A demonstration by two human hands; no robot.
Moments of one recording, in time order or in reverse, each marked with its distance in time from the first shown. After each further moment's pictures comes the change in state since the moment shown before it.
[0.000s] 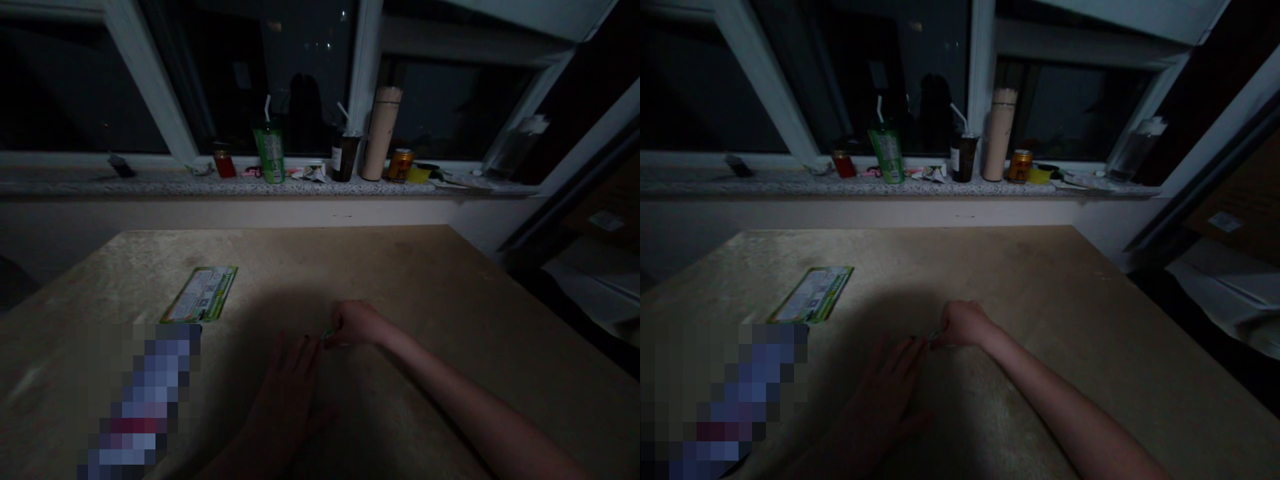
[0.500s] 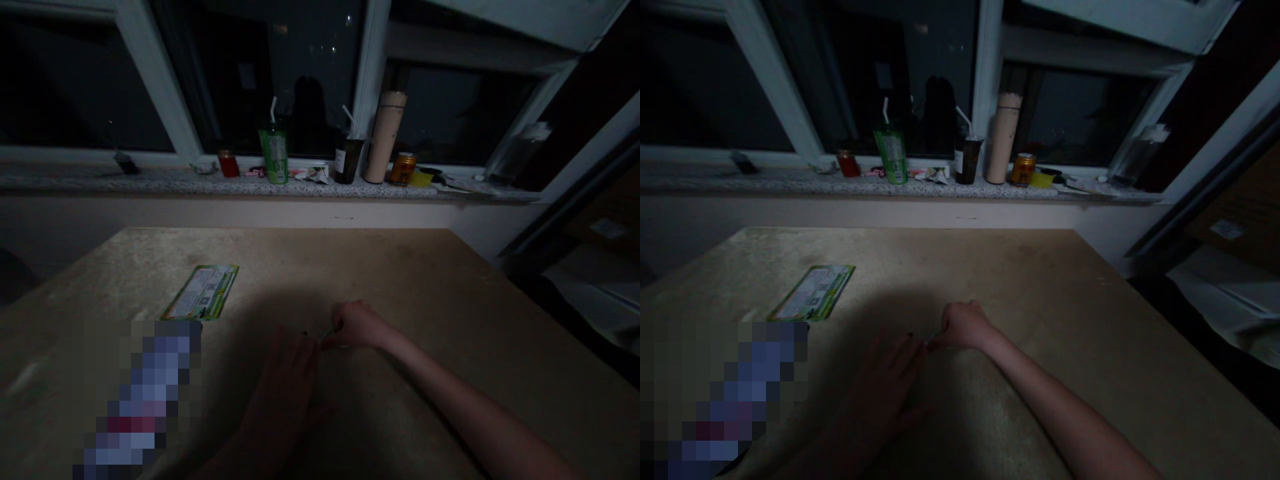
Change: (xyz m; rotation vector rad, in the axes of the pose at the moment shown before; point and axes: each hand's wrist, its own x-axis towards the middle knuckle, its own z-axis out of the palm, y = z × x) left_hand 0.004 0.000 -0.004 0.053 0.000 -0.032; right_hand -0.001 -0.001 0.001 0.002 0.027 -0.016
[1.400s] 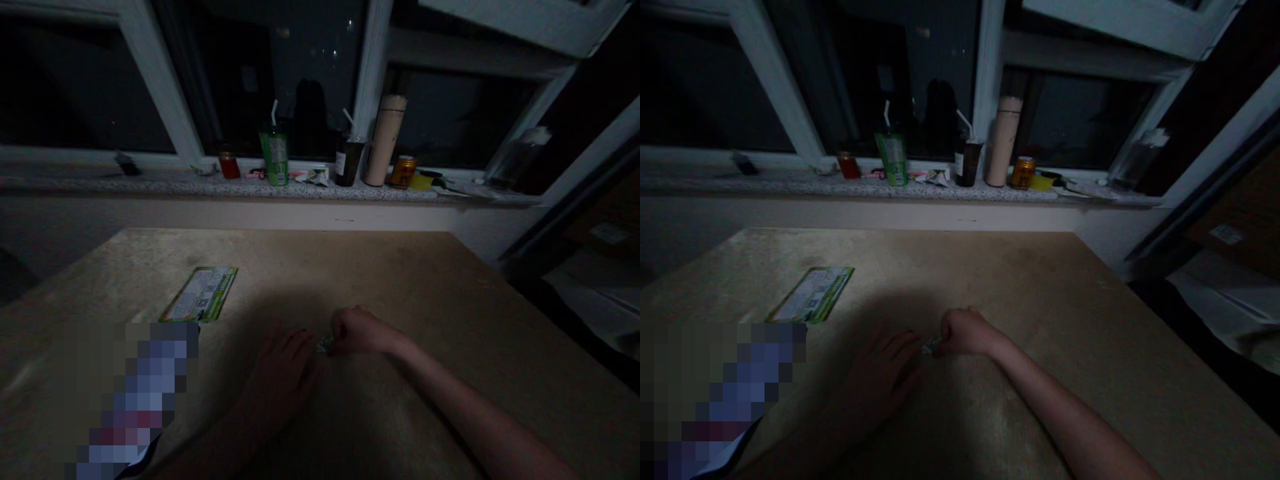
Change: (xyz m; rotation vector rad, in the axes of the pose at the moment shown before) left_hand 0.010 -0.021 -0.001 -0.150 0.173 0.002; right_hand -0.005 0.011 0.001 0.086 -0.046 -0.150
